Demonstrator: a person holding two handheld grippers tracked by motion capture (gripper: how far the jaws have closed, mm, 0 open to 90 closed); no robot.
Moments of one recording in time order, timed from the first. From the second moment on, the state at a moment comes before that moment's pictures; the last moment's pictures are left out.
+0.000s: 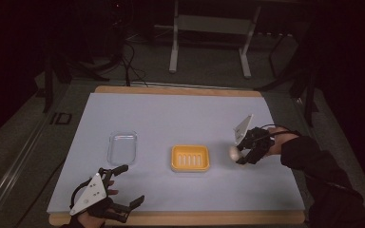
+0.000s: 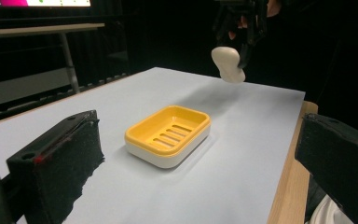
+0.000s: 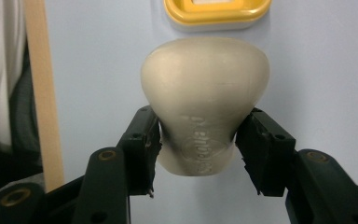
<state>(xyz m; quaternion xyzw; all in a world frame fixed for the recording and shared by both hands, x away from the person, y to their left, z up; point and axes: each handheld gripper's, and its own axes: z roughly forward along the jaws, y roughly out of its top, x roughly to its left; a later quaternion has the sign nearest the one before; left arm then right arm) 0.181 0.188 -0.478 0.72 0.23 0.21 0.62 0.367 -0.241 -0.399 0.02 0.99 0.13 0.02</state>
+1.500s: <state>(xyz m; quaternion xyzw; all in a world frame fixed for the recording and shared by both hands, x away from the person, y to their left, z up) 0.179 0.188 -0.477 0.72 0.22 0.21 0.62 0.397 -0.118 -0.416 -0.05 0.99 0.14 0.00</state>
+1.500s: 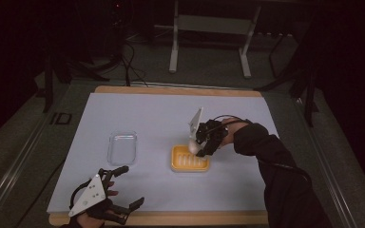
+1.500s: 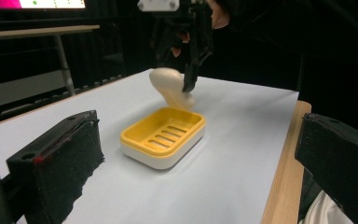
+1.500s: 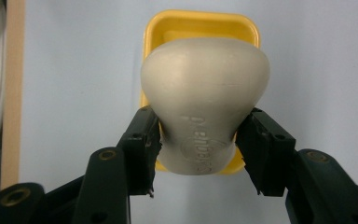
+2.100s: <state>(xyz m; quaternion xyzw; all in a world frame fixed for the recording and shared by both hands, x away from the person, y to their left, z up) 0.178 0.188 -0.477 0.73 0.21 0.21 0.62 0.402 -0.105 -0.460 -0.05 0.99 0.14 -0.01</state>
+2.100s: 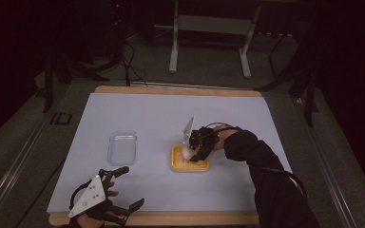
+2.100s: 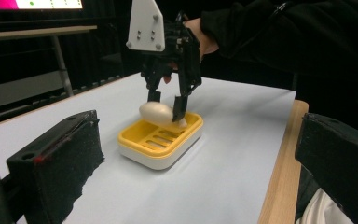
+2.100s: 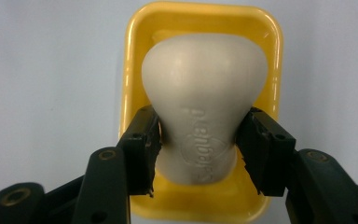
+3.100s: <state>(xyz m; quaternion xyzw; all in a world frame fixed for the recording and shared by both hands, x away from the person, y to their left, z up) 0.178 0.186 -0.478 0.73 0.21 0.20 0.62 0.388 -0.114 -0.448 0.01 0.98 0.17 0.04</state>
